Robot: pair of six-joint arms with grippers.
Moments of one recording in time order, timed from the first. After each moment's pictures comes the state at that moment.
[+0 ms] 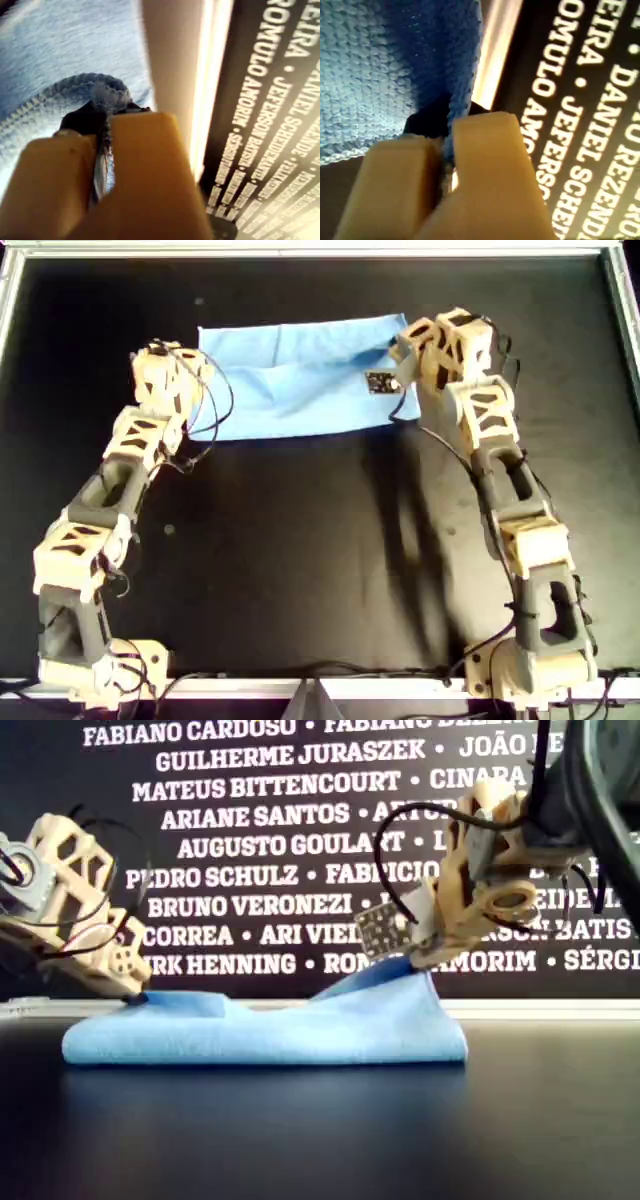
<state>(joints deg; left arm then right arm) -10.1 50.2 64.1 4.7 3.3 4.9 14.2 22.1 13.8 31.6 -11.5 -7.7</state>
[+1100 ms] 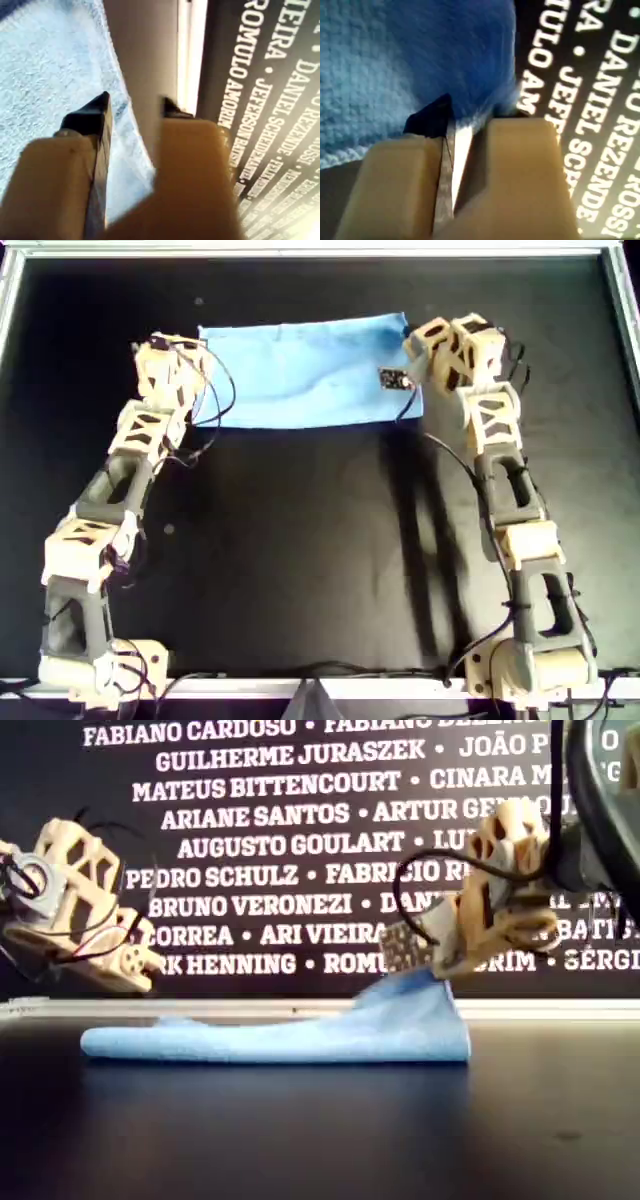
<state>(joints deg) -10.1 43.6 54.7 4.7 3.2 4.9 11.0 9.2 -3.2 31.6 -11.5 -7.8</state>
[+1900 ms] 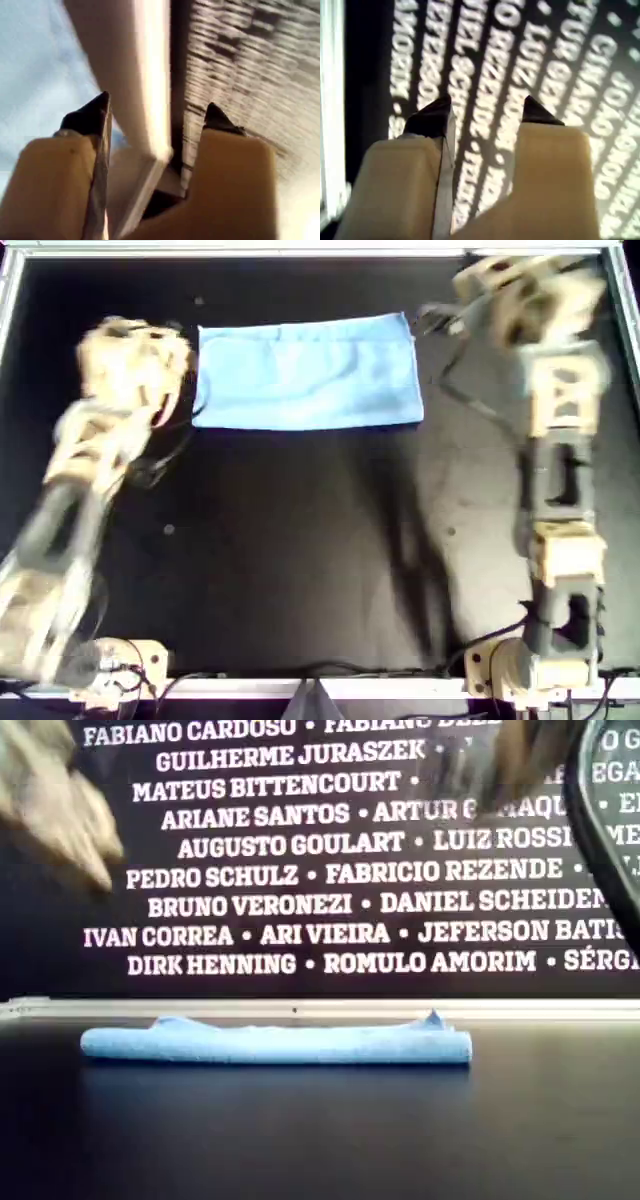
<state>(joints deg) -9.8 94.1 86.6 20.4 2.9 4.9 5.4 40.2 -3.3 55.6 -11.5 -7.3</state>
